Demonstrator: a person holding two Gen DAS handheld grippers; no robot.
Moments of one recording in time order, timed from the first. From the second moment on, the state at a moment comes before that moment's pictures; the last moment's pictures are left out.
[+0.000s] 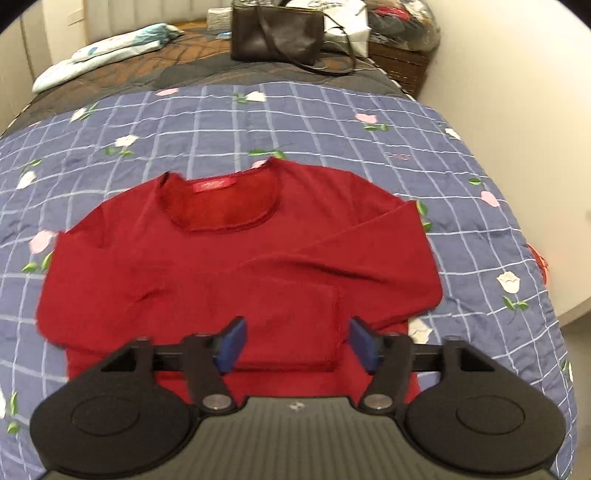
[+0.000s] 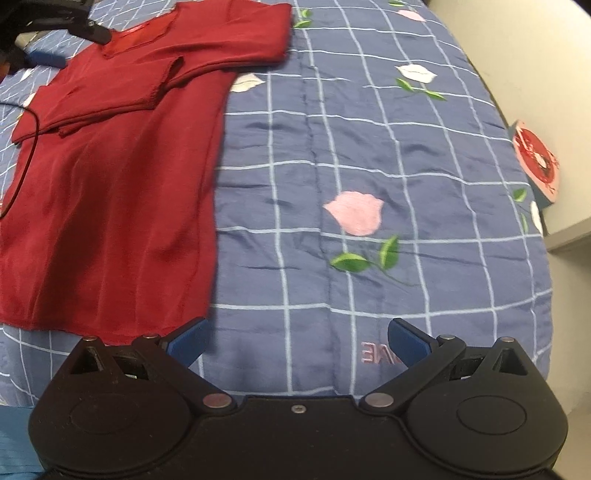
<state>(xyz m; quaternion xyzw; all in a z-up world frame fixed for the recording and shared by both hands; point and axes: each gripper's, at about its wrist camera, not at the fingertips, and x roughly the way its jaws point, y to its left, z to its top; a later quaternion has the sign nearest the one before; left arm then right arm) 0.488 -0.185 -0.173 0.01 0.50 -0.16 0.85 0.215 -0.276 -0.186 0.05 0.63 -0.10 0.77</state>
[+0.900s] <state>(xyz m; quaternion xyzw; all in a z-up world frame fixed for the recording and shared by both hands) 0.353 0.048 -0.239 -0.04 0.62 0.05 0.79 0.252 -0.248 -0.211 0.15 0.62 0.05 0.77</state>
